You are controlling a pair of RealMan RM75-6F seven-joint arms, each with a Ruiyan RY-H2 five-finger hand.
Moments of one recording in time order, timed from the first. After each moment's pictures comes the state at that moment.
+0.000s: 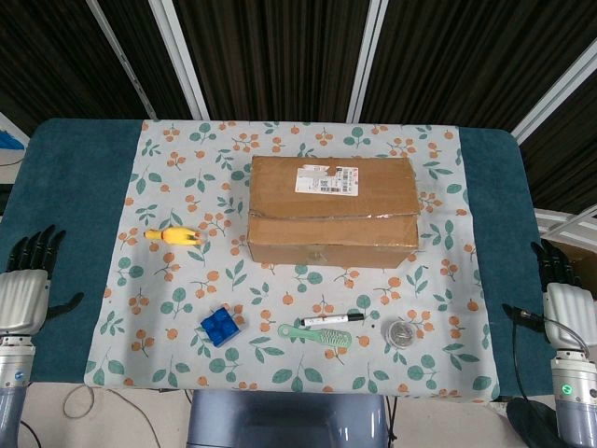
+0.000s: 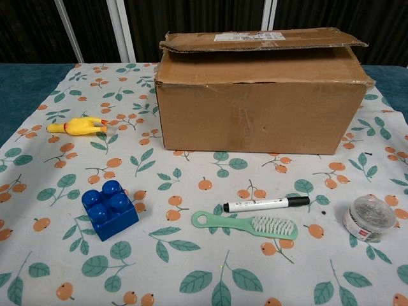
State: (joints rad) left arm -0.23 -1.23 -0.08 -1.57 1.34 1.47 0.16; right arm 0.13 -1.21 0.18 -1.54 -1.32 1.43 0.04
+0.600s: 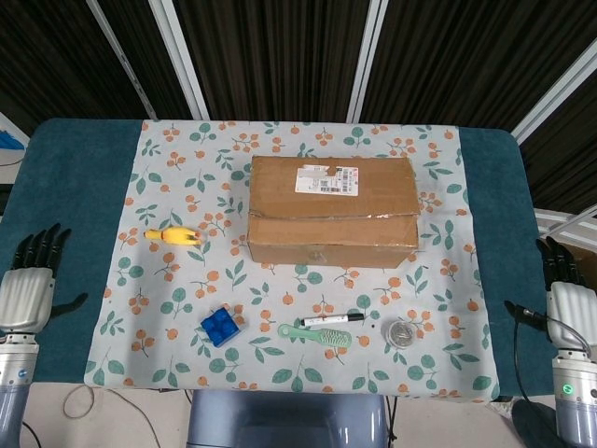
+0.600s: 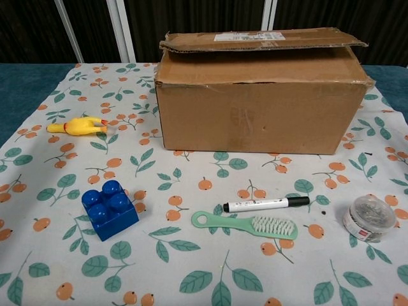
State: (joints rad) left arm -0.23 -1.23 -0.10 -1.60 1.35 1.45 0.19; right arm 0.13 -1.24 0.19 -1.51 -1.32 1.45 0.05
